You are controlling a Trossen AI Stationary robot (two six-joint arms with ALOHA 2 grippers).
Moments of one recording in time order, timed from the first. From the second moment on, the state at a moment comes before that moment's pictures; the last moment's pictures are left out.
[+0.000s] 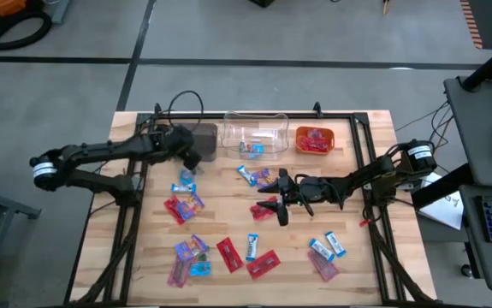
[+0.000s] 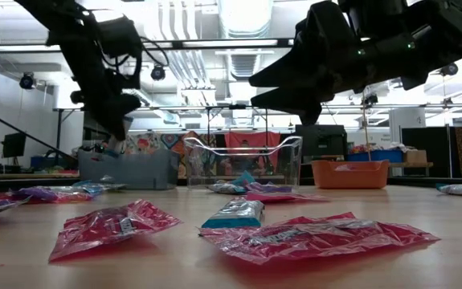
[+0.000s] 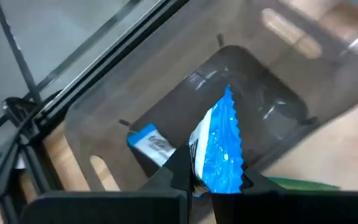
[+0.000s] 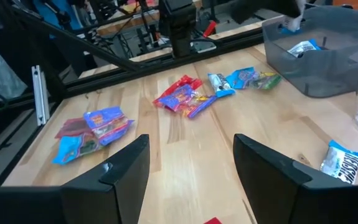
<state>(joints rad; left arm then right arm) 0.43 1.16 0.72 -0.61 -0.49 -0.25 0.13 1.63 0.56 0.86 0.13 0.29</state>
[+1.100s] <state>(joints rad) 0.28 1.20 0.80 -0.55 -0.40 -0.19 0.13 1.62 0.72 0.37 0.13 0.38</state>
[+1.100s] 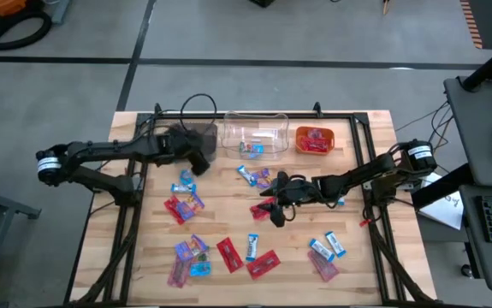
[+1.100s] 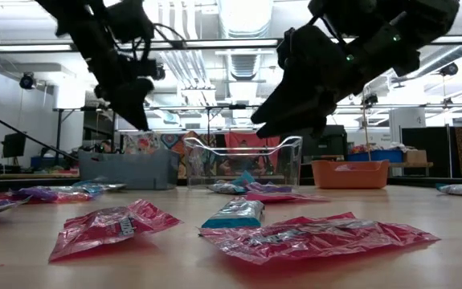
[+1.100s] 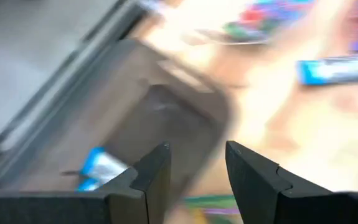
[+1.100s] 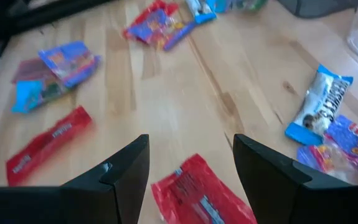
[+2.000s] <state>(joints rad) -0.29 1.39 0.81 -0.74 -0.17 -0.97 0.13 1.62 0.76 0.24 0.12 0.33</state>
